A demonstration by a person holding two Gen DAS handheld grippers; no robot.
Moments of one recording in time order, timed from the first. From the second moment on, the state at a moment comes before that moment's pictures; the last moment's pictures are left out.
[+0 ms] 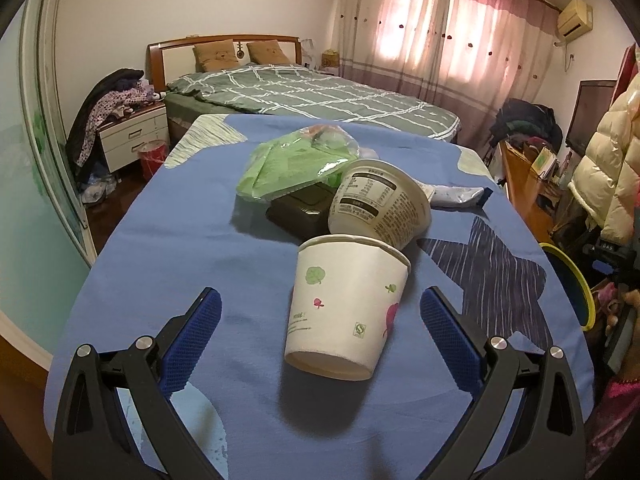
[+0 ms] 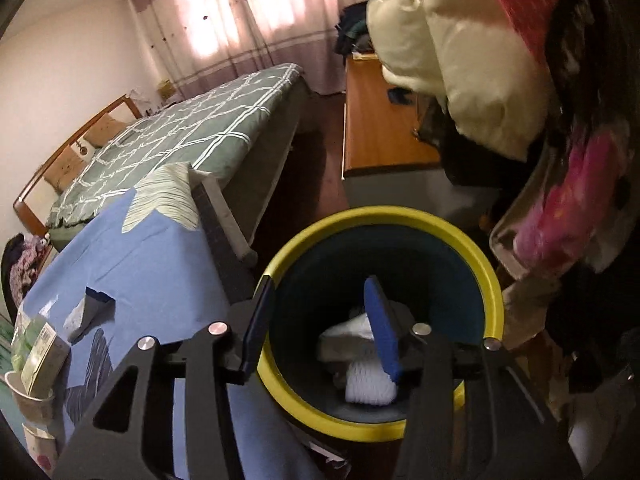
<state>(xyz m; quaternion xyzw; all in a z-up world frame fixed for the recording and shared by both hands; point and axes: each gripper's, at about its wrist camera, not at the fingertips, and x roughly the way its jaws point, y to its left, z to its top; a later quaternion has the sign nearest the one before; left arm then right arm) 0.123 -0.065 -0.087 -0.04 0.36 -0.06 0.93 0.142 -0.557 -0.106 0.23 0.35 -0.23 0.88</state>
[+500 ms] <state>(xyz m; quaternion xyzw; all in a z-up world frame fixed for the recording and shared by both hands) 0.144 -0.070 -0.104 -0.04 0.39 -0.07 0.92 0.116 -0.486 -0.112 0.20 0.33 -0.16 0.91</state>
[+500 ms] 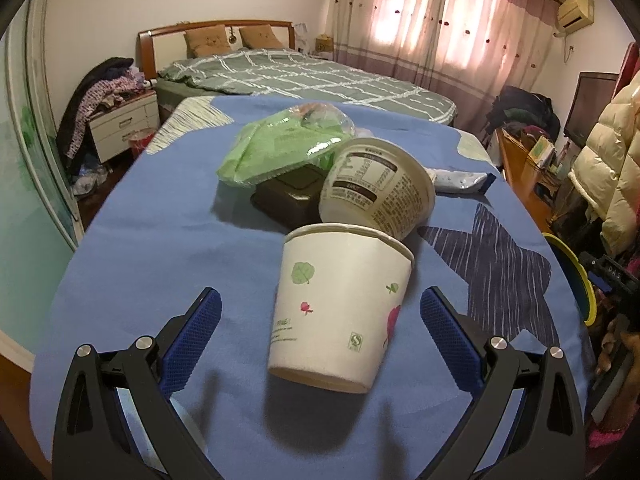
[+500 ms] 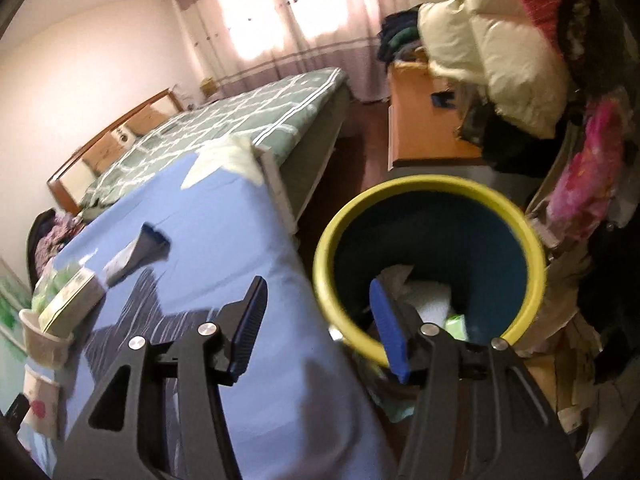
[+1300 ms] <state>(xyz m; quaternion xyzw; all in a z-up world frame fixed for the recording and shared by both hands) 0.199 -0.073 -0.123 -0.02 0.47 -0.18 0.86 0.130 -0.484 -0.120 0.19 0.36 -0.16 0.90</state>
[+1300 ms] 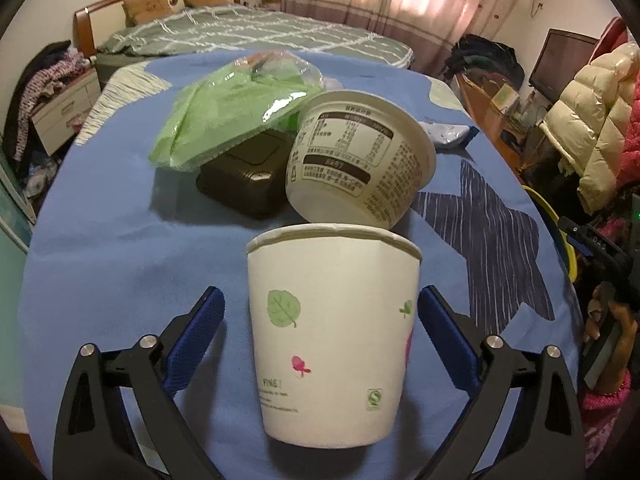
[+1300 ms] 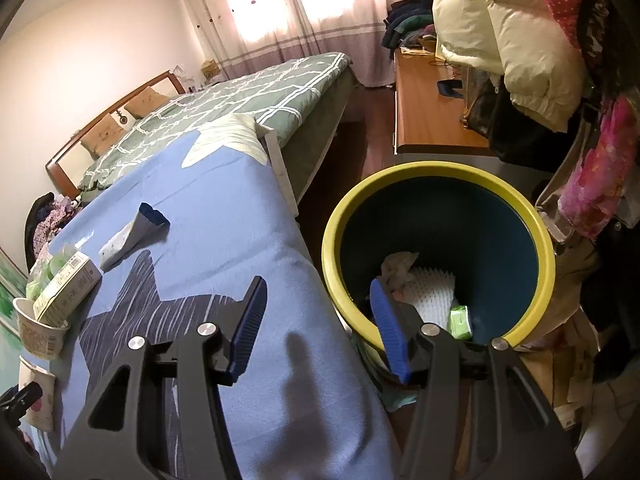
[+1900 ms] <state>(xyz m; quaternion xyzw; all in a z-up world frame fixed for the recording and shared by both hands) 0.168 -0.086 -0.101 0.01 0.45 -0.19 0.87 0.128 -0.483 -0.120 0.20 0.36 -0.15 0.90</state>
